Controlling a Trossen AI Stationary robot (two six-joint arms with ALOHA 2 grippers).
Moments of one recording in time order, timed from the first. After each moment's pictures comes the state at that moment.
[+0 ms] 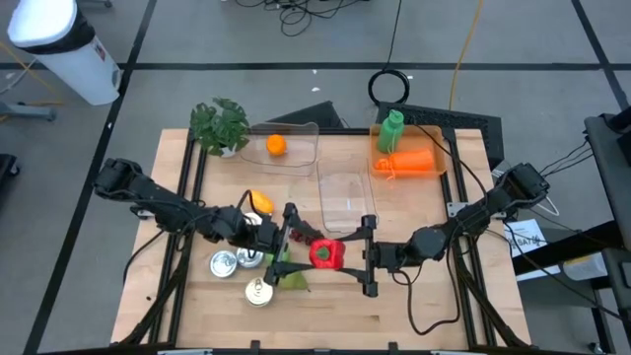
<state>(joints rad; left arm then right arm) -0.36 1.44 0.89 0.76 -0.10 0.02 0.50 1.50 0.77 1.02 0.44 -0.31</state>
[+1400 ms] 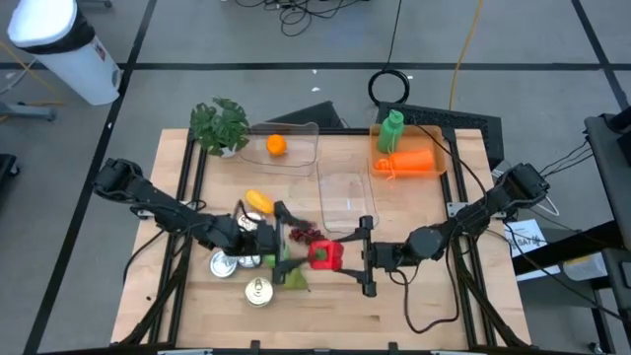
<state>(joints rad) -0.44 1.44 0.89 0.72 -0.42 0.12 0.49 1.50 0.77 0.97 0.43 -0.27</state>
